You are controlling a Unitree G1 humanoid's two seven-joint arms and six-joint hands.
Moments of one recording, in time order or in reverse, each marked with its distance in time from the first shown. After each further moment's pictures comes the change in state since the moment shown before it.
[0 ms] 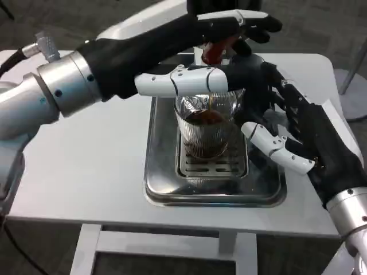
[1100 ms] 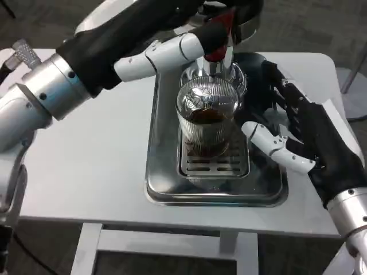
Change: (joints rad) left arm 0.060 -0.098 0.118 -0.006 -0.051 -0.005 0.071; right arm 0.003 0.000 -0.001 -0.002 0.000 -0.008 -0.002
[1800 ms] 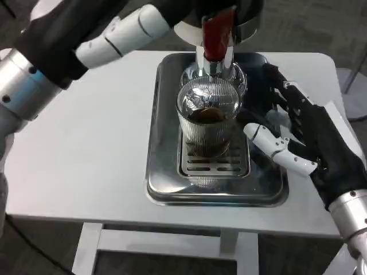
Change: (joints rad) left arm 0.072 -0.004 0.113 -0.140 -0.061 0.001 0.077; right arm 0.011 -0.001 -0.004 -0.005 0.002 0.000 0.000
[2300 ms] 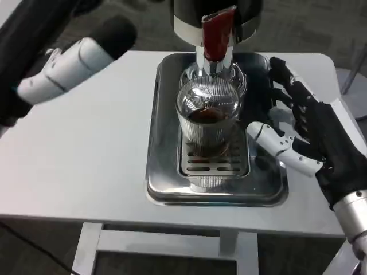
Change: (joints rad) left arm 0.282 0.045 0.169 -0.235 -0.006 0.028 0.076; right arm 0.012 -0.003 -0.014 -0.025 0.015 -0.013 0.000
